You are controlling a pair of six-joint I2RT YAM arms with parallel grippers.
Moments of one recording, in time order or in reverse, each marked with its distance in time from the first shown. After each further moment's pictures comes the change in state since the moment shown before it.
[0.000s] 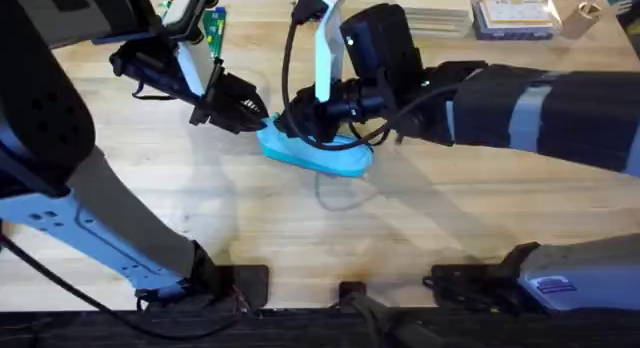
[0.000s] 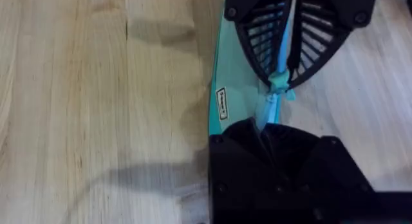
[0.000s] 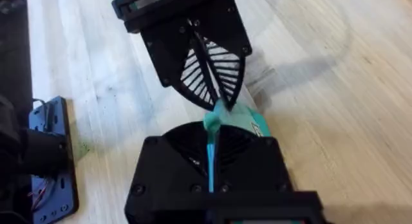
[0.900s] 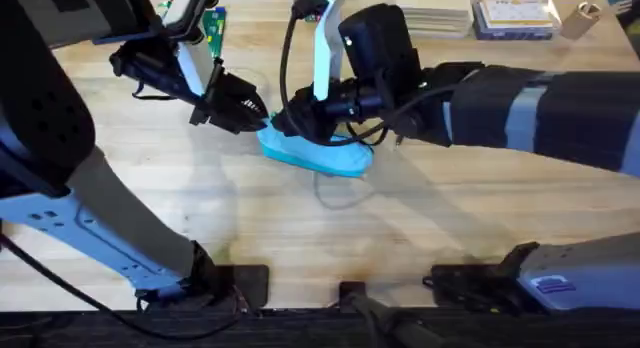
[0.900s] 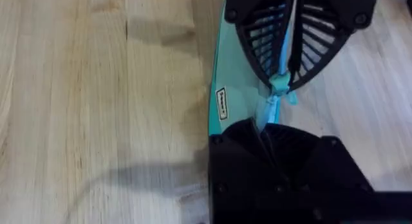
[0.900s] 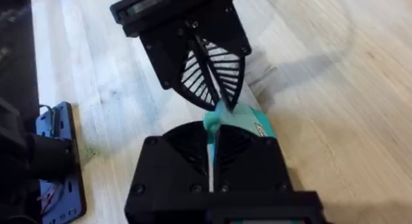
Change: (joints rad) left arm 0.000 0.000 0.000 0.000 0.000 0.000; right arm 0.005 0.008 0.000 0.025 0.001 0.050
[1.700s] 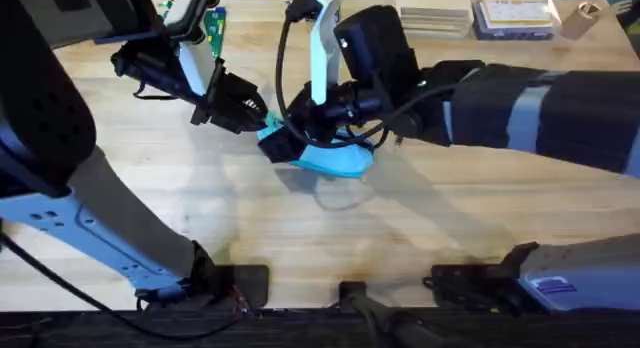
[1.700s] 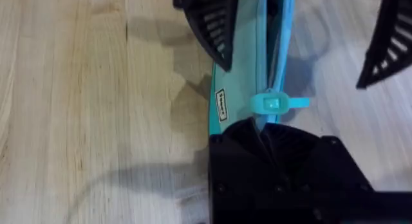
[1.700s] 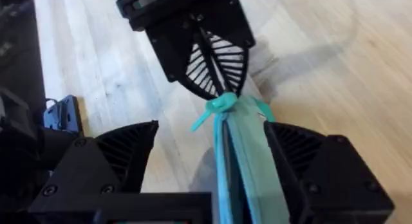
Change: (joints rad) left arm -0.003 0.000 0.000 0.000 0.004 0.000; right arm 0.009 -0.005 0.014 -0.068 -0.012 0.007
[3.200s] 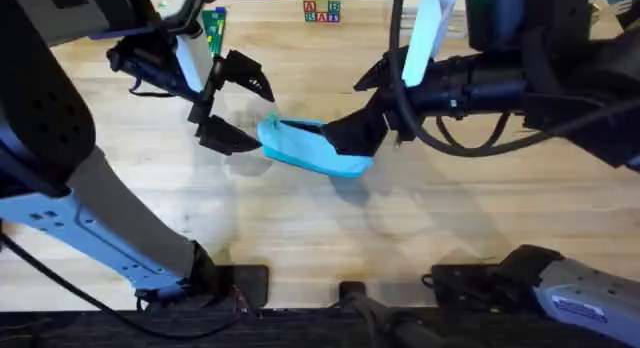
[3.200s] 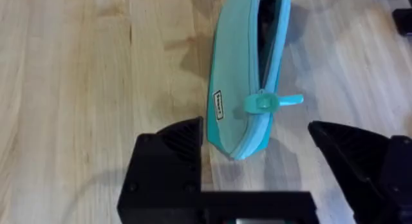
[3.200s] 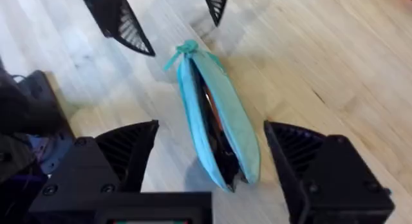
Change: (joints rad) left arm 0.003 0.000 0.026 -0.044 -0.005 0.000; right arm -0.134 -0.450 0.000 -0.486 0.120 -0.129
